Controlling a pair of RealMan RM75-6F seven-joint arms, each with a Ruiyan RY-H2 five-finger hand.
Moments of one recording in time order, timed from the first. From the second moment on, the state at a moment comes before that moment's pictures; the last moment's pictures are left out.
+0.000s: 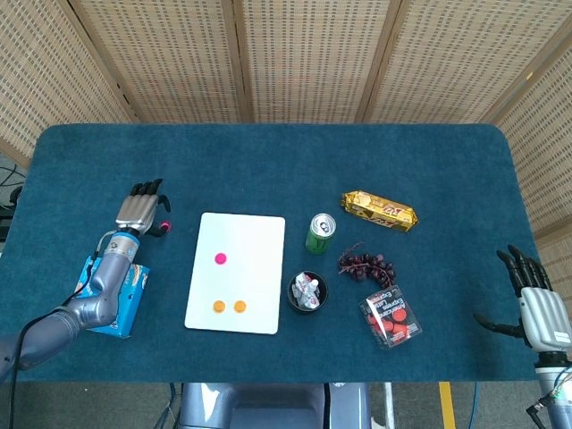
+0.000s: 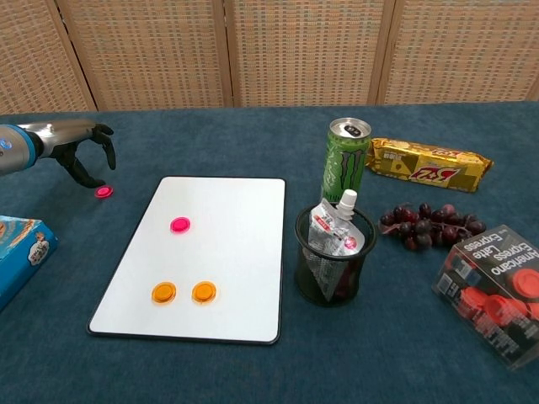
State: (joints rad) left arm -0.85 -1.63 -0.17 -0.91 0.81 0.66 0.23; right arm 0.11 -1.11 0.08 -1.55 -1.45 1.40 0.25
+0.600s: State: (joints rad) left arm -0.82 -1.68 -0.18 -0.83 0.86 0.63 0.20; right arm 0.11 -1.11 0.08 -1.54 -1.45 1.40 0.25
